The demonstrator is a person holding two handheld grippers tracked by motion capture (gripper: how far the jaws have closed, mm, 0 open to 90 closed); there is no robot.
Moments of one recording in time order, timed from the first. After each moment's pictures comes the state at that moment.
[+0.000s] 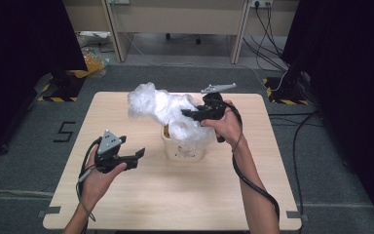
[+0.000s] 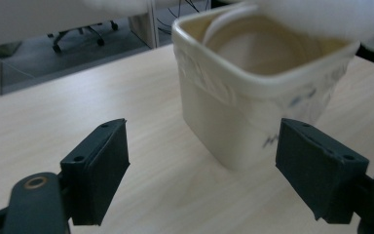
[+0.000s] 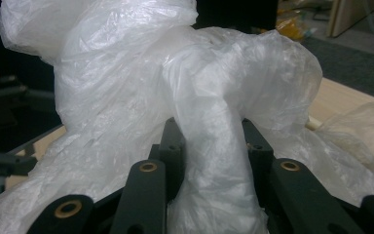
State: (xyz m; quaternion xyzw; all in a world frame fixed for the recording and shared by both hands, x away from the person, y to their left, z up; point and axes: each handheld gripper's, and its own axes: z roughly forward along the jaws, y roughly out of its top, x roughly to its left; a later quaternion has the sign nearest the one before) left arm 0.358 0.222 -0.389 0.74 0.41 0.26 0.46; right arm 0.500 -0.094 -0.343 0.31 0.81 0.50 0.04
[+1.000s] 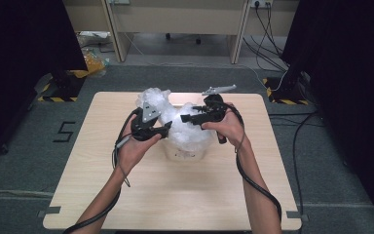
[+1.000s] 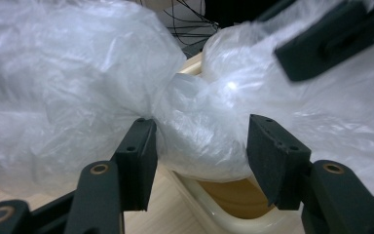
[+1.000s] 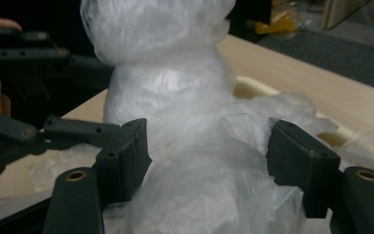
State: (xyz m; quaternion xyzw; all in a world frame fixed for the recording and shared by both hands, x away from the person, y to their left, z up) left arm 0.427 0.133 -0.360 0.78 0.37 0.29 0.42; right arm 0.504 -0.101 -0.351 0.32 0.81 0.49 0.03
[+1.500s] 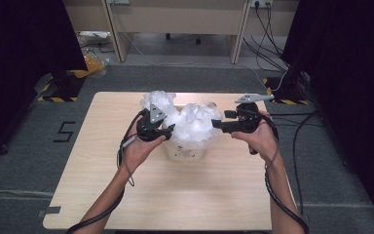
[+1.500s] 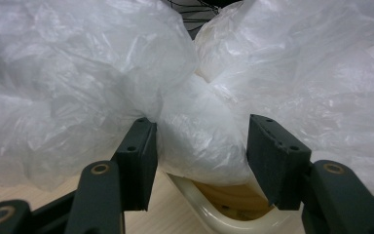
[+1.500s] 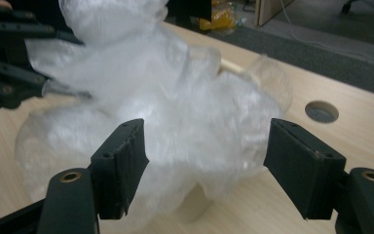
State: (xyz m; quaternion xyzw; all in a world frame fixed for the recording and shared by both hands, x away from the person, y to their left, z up) left arm 0.432 0.123 -0.369 0.79 0.37 0.28 0.40; right arm 0.453 -0.179 -0.333 0.37 0.80 0.46 0.12
